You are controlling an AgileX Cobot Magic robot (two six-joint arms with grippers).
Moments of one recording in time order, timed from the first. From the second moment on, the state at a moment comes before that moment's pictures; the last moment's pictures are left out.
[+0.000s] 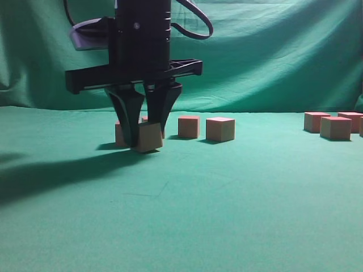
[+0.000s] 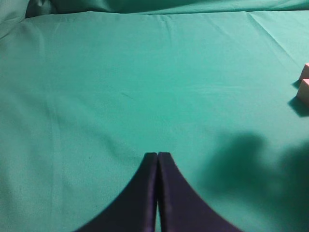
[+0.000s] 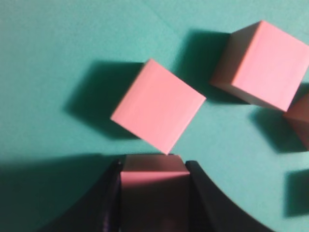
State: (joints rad) left arm -0.01 -0.01 0.02 0.02 0.35 0.01; right arm 0.90 2.19 -1.73 -0.21 0.98 0.21
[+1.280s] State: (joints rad) left arm -0.01 -0.01 0.02 0.02 0.35 0.01; right arm 0.90 2.01 -1.86 -0.27 1.22 0.17
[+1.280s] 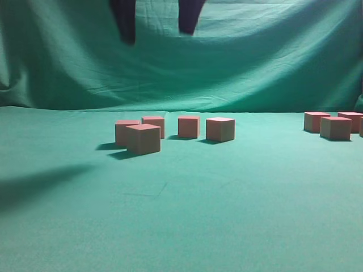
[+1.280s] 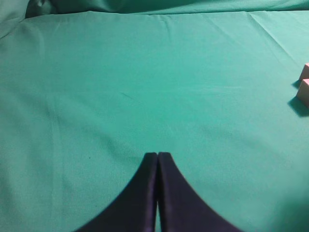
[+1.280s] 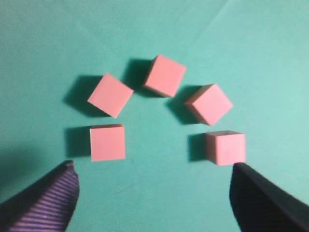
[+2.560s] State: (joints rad) left arm -0.01 -0.01 0.02 0.02 0.35 0.01; right arm 0.08 1.44 -1.05 -0.09 0.96 0.12
